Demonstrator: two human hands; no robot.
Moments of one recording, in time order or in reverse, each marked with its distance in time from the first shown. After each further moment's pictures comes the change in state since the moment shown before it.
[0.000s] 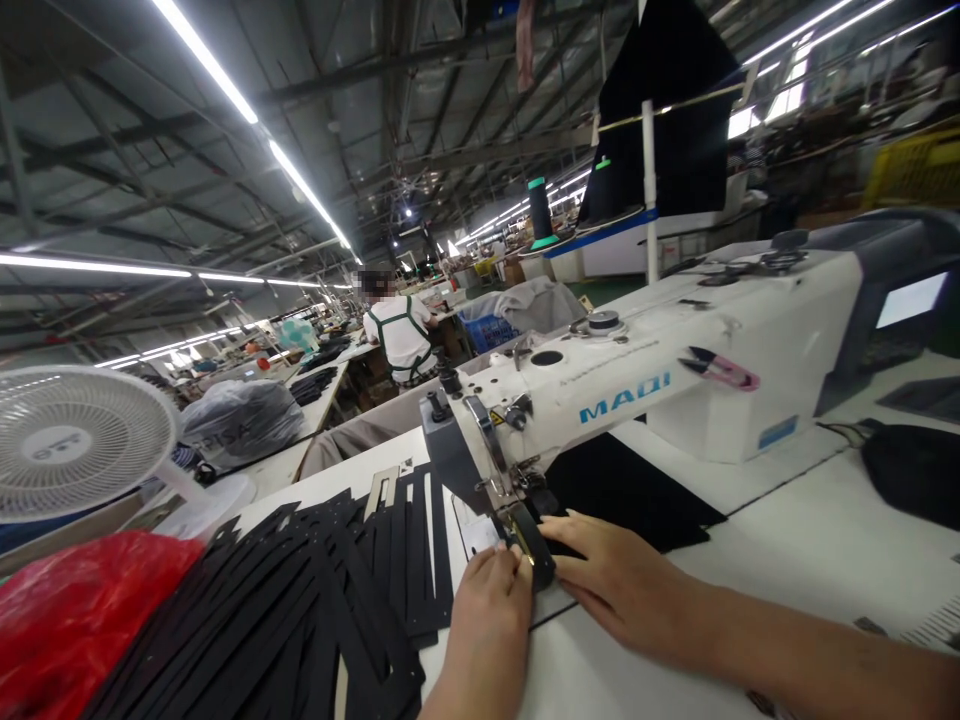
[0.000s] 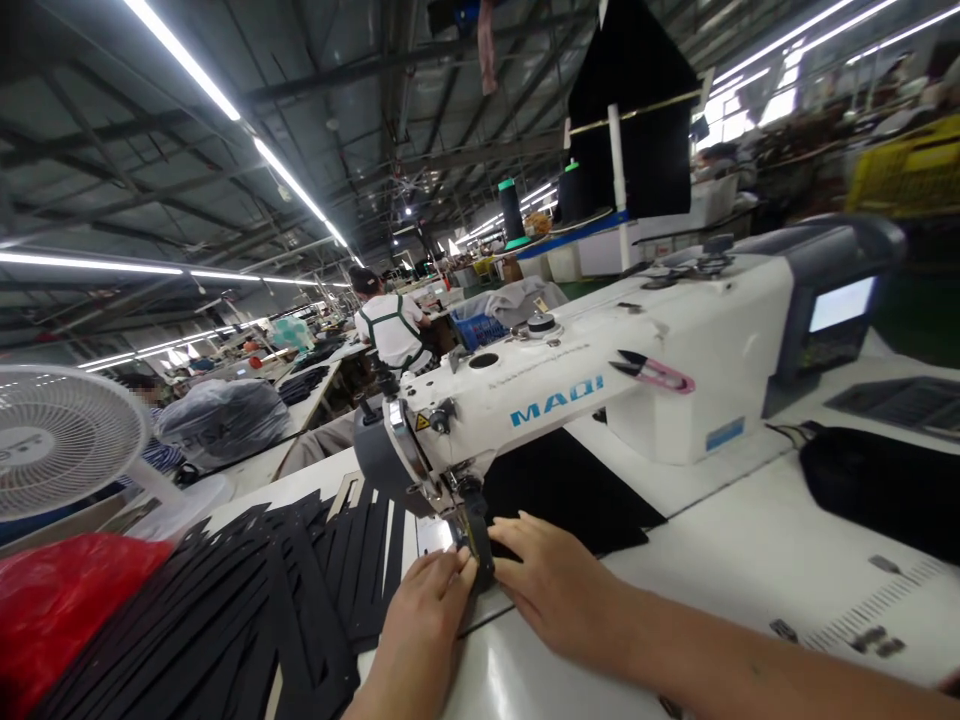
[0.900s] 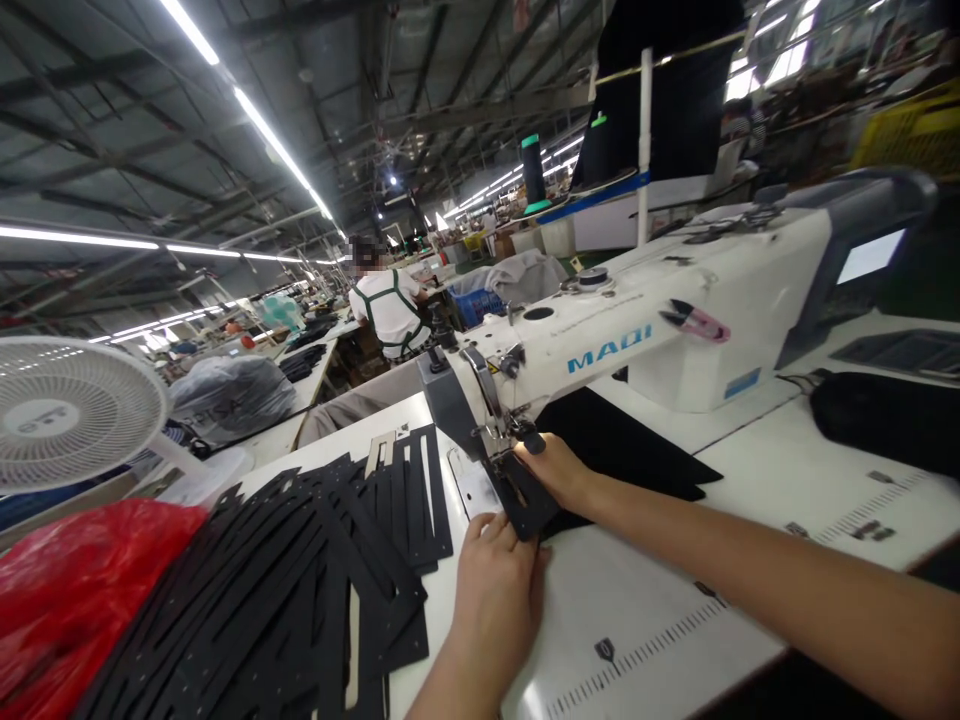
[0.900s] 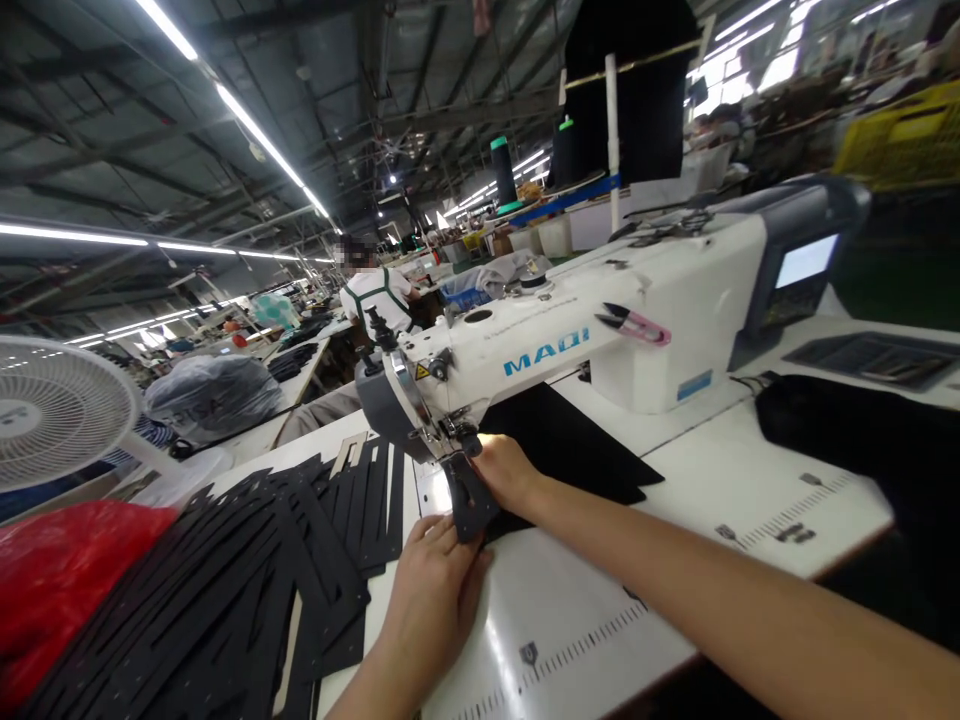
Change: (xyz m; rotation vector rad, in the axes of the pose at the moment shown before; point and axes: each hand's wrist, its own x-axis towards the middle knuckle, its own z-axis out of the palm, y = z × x) left_hand 0.007 0.034 -0.044 -0.297 -0.304 -0.260; right_hand 0.063 0.019 0.020 0.105 -0.004 0.445
